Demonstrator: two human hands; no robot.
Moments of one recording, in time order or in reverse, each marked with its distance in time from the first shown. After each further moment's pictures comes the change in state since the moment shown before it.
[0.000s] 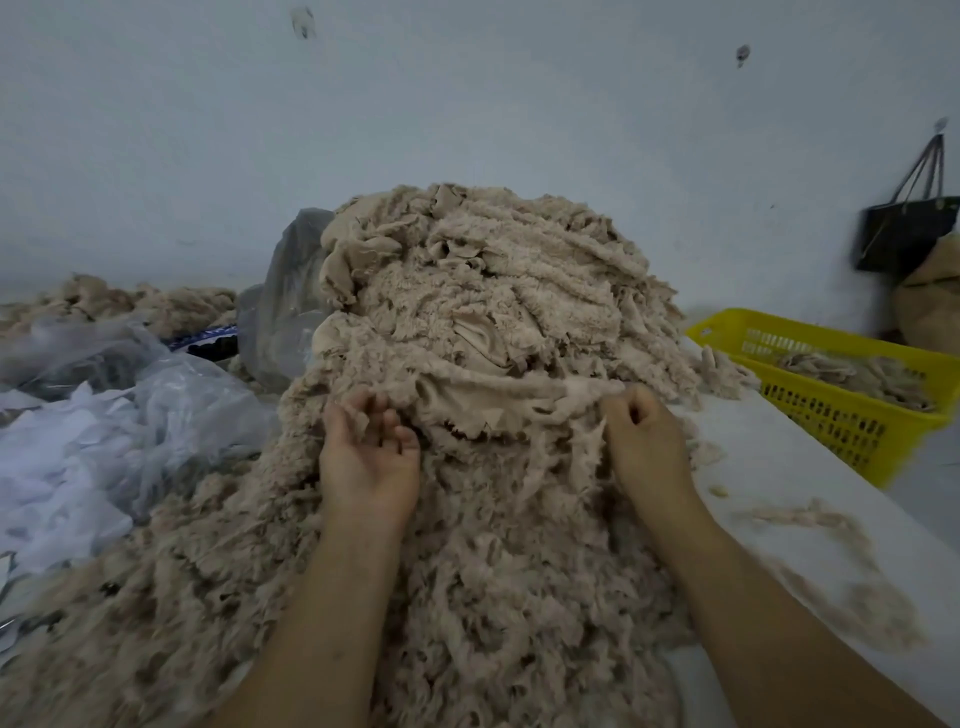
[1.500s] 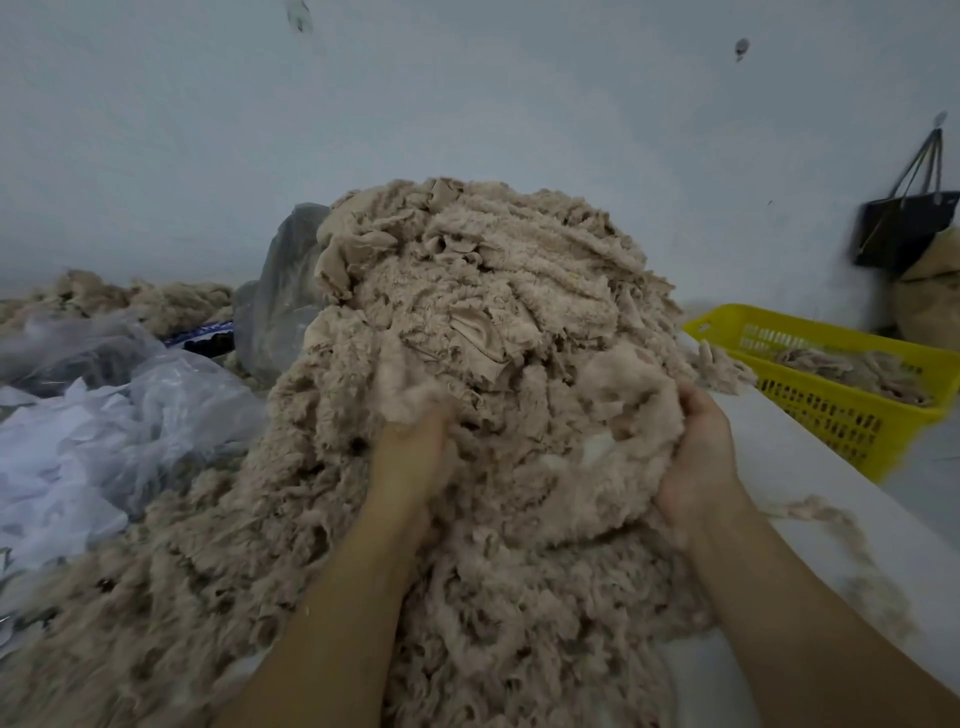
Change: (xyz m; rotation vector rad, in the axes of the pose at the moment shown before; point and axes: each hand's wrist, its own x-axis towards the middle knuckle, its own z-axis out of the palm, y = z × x) left_hand -0.007 -0.026 0.005 0.989 -0.038 0.151; right_hand 0.008 -0.012 -0.026 1.247 -0.086 0.568
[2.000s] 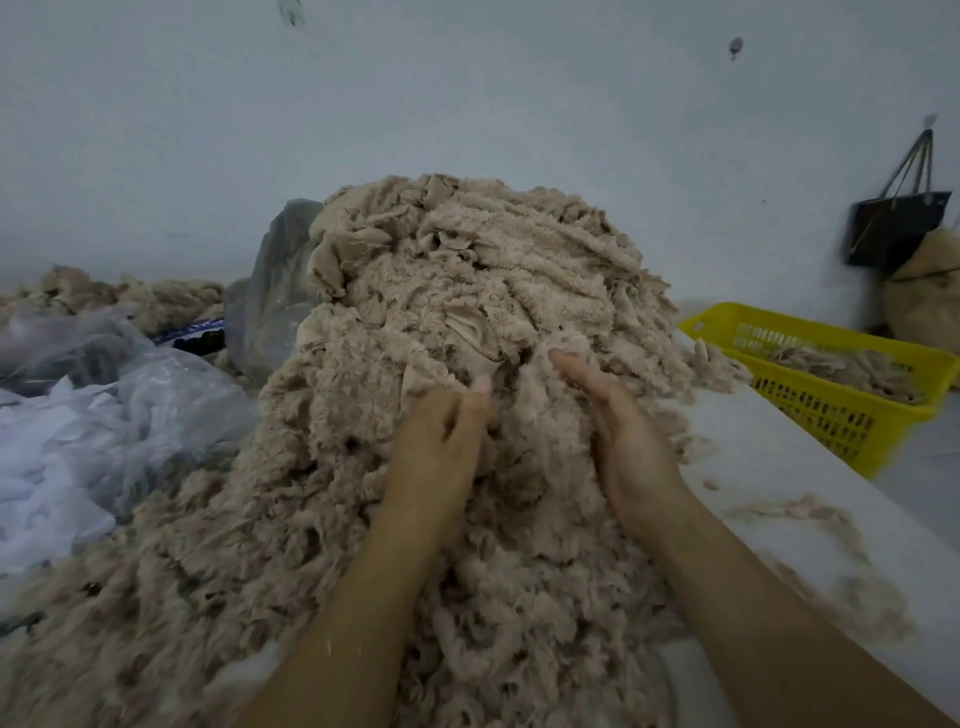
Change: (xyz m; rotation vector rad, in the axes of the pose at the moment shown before) left_hand -0.031 0.013 0.012 0.460 -0.087 0.551; right_hand -0.007 0.030 0.011 -0.770 -0.252 -0.204
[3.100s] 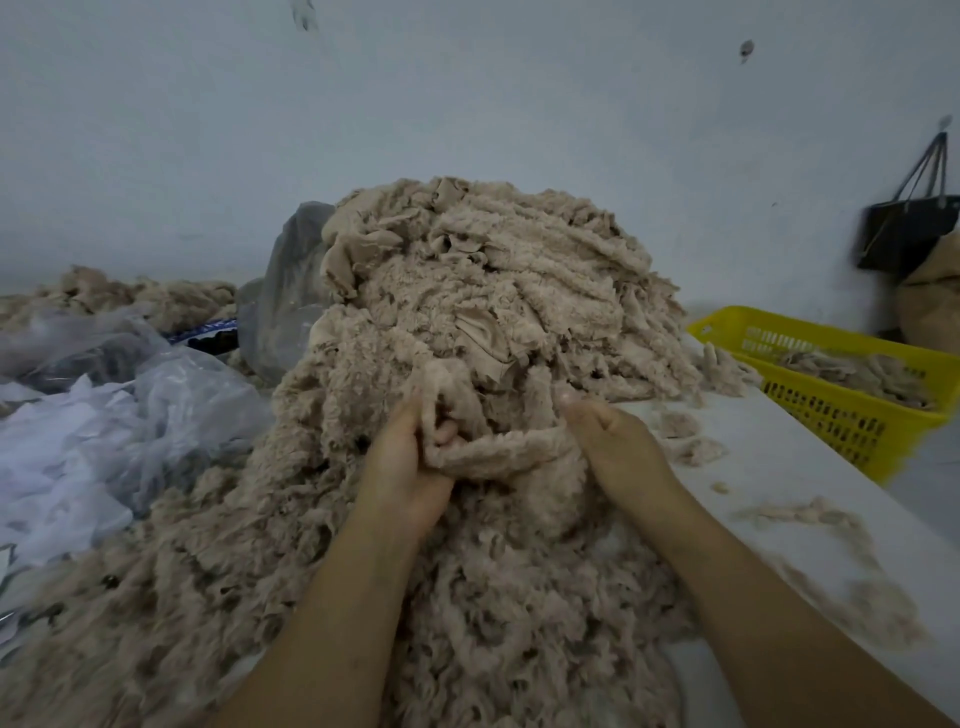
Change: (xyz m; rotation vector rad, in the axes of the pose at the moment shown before) left_hand 0.019 -0.019 -0.010 -1.253 0.012 -0.637; right_hand 0.001 0.011 -0.003 -0.641 0.047 -0.087
